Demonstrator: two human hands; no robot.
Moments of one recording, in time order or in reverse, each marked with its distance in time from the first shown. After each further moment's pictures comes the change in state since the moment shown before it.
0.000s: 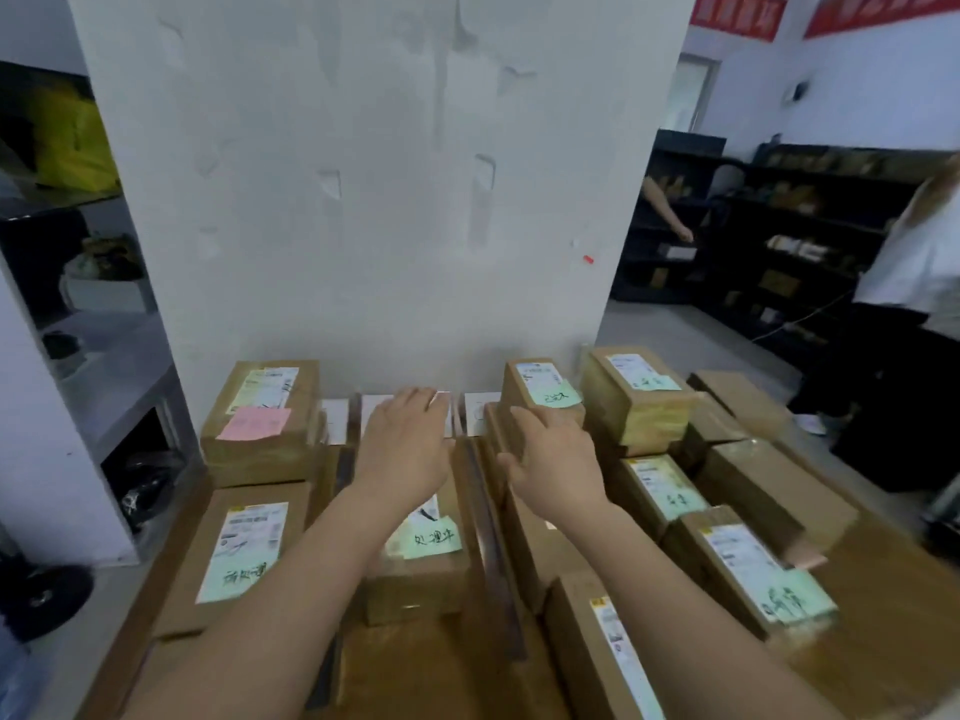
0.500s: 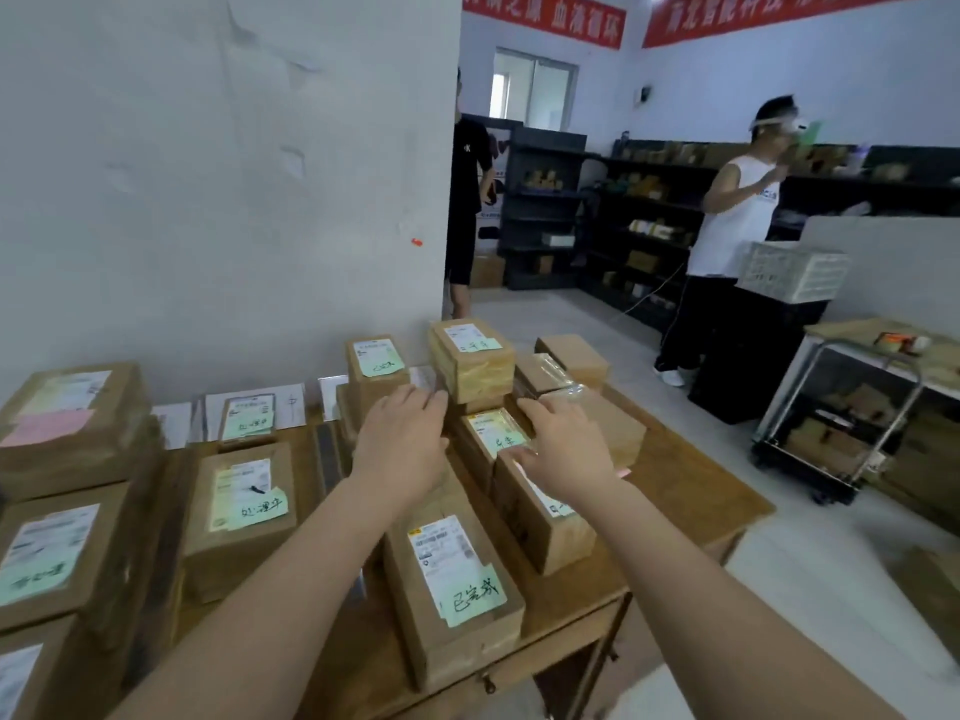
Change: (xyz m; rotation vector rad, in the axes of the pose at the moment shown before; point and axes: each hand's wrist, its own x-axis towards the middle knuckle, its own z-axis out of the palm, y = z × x) left_hand -0.050 0.222 0.002 -0.038 0.025 0.228; right_hand -0.134 0.183 -0.097 -0.123 -0.005 0.215
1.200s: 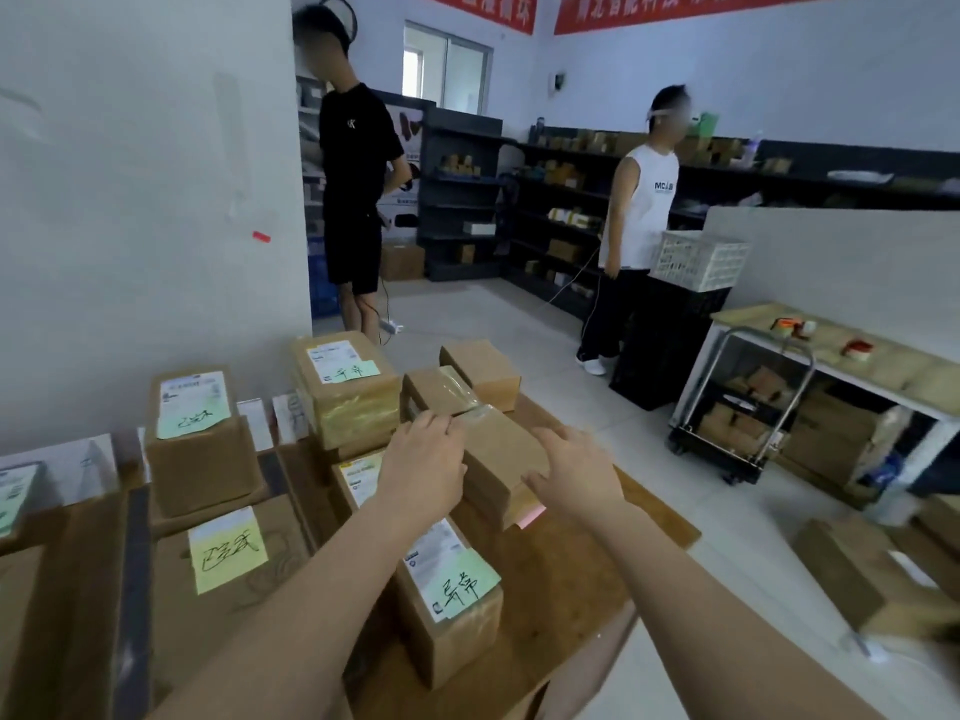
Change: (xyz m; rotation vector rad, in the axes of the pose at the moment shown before) left_hand 0.167 0.129 0.140 -0.048 -0.094 0.221; right_hand 0.101 0.199 0.033 -0.038 -0.081 0.268
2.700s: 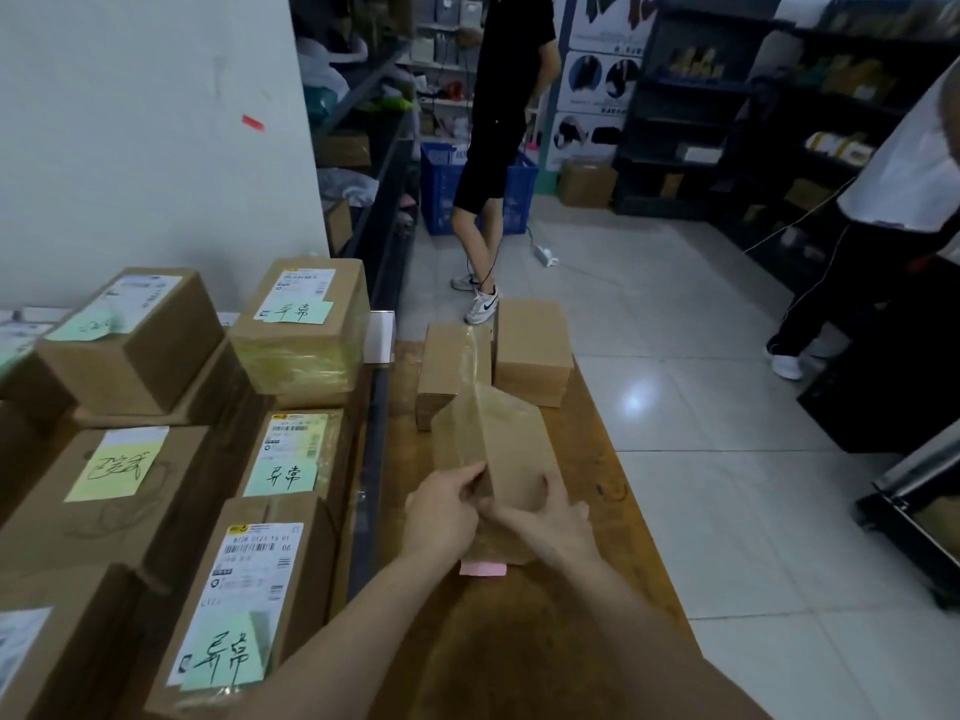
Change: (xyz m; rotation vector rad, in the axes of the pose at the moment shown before) left_hand 0.144 0.131 0.175 -0.747 -0.031 -0.971; right_hand 0.204 0.157 0.125 0.494 -0.616 0.093
